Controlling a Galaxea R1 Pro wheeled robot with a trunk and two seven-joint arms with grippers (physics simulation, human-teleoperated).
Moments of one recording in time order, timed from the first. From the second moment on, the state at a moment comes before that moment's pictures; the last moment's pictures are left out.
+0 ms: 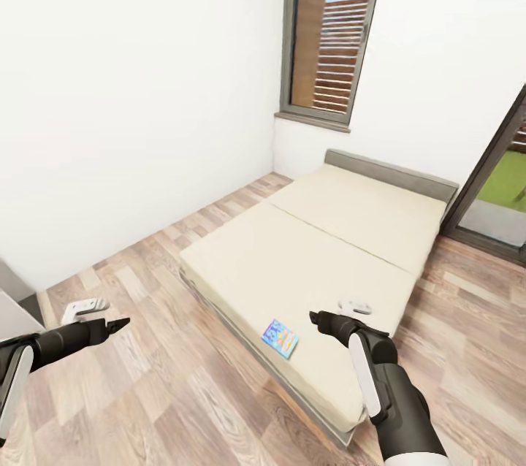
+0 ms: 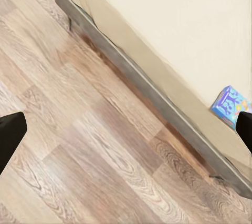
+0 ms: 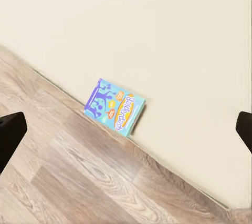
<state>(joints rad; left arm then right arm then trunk) -0.34 0.27 0.39 -1.46 0.03 0.91 -0.58 -0.42 0.16 -0.09 -1.31 -0.12 0.74 -0.07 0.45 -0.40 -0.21</state>
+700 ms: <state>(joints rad) -0.34 0.27 0.39 -1.46 0.03 0.91 -0.58 -0.42 0.16 -0.09 -1.30 -0.12 0.73 -0.07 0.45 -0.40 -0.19</state>
